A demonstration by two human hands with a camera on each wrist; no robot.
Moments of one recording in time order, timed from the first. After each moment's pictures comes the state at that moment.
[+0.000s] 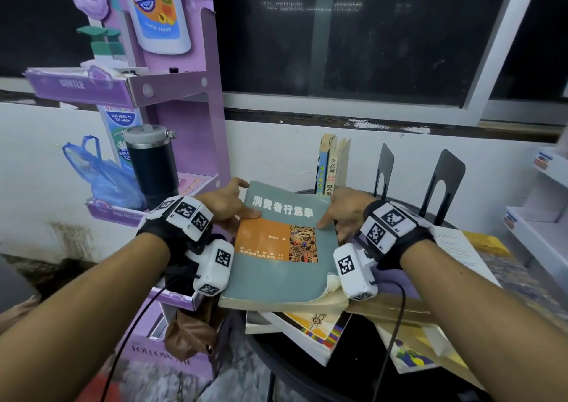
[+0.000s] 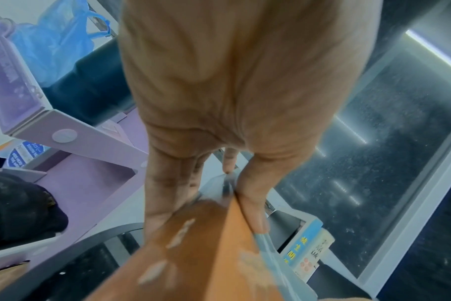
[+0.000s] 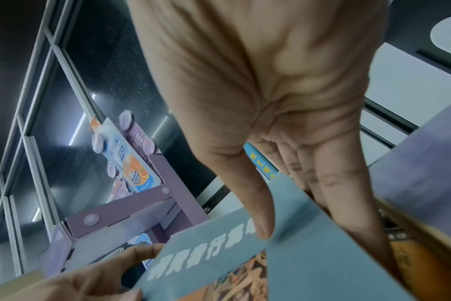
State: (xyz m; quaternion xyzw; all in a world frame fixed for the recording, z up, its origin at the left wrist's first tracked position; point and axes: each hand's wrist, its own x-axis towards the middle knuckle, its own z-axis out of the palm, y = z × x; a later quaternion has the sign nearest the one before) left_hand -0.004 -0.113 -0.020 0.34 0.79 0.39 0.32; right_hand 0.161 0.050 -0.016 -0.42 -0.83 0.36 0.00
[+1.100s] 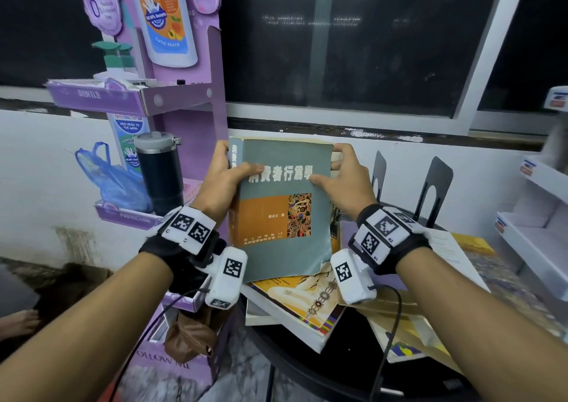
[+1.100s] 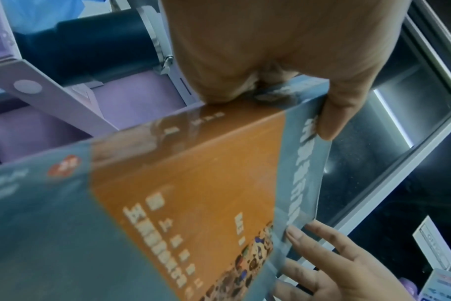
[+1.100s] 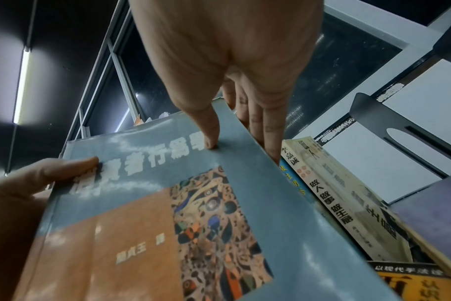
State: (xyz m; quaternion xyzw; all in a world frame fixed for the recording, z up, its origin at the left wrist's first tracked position) left_hand 0.044 -0.142 0.005 0.39 0.52 0.74 0.19; right_hand 0.189 0.014 0.012 -0.28 -0.81 0.34 0.39
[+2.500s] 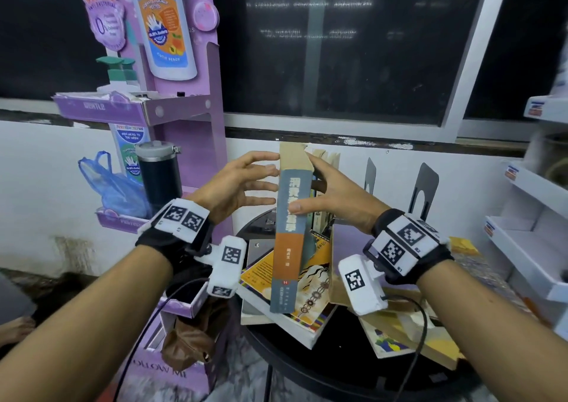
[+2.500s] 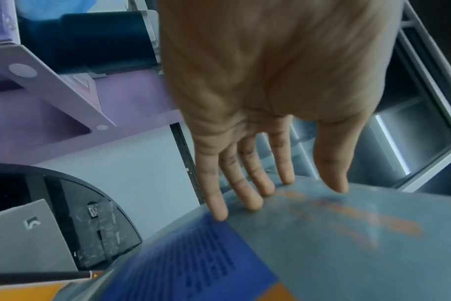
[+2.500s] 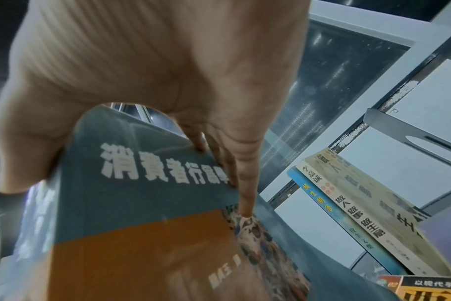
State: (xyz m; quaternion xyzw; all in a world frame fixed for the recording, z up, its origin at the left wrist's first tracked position) left_hand 0.061 -0.146 0.027 0.47 0.54 0.63 0.31; right_hand 0.229 -0.020 0.031 -0.07 -0.85 0.47 0.21
